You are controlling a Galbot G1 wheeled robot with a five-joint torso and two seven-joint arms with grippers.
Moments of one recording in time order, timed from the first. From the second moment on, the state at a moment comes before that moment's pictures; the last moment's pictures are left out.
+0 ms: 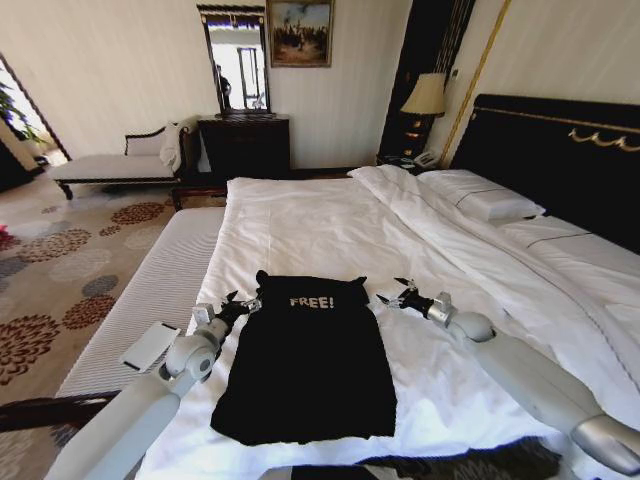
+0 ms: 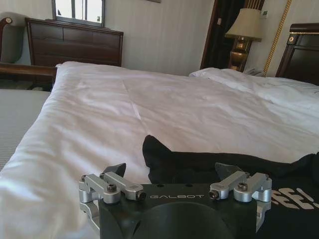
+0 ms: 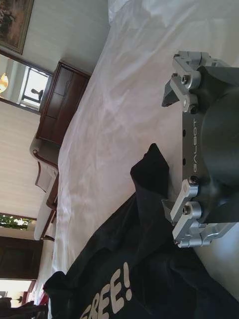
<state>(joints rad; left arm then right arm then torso) 1.10 -0.80 -0.16 -1.93 -0.91 0.22 -0.29 -0.66 0.69 -0.14 1.24 0.58 0.17 -0.38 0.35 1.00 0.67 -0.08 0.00</state>
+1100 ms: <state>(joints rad) 1.12 -0.81 -0.18 -1.93 -0.91 0.22 -0.28 -0.54 0.74 -0.29 1.20 0.54 0.19 -0.39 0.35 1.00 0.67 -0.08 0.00</state>
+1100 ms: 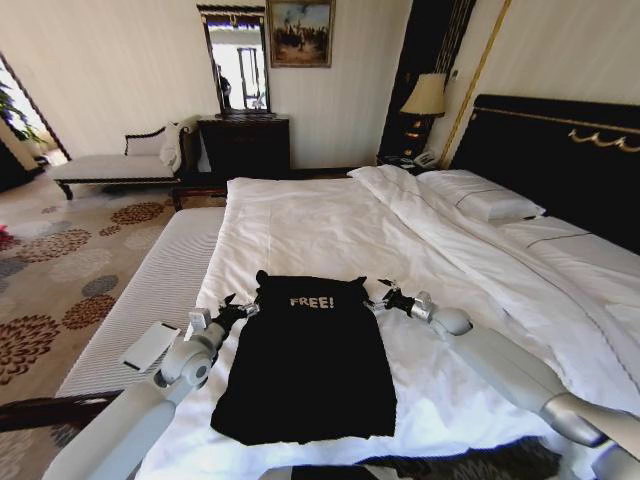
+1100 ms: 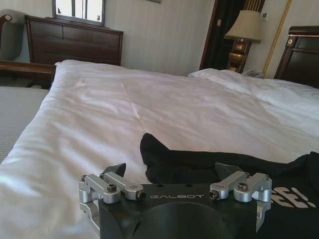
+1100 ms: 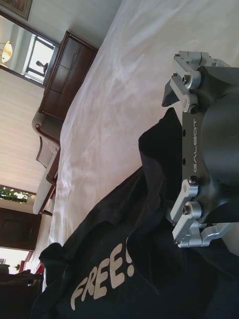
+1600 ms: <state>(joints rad) 1.14 -0.81 -0.20 -1.94 -0.91 0.22 -0.27 -0.38 0.80 -0.45 1.17 0.56 0.19 -0.37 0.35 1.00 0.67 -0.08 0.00</state>
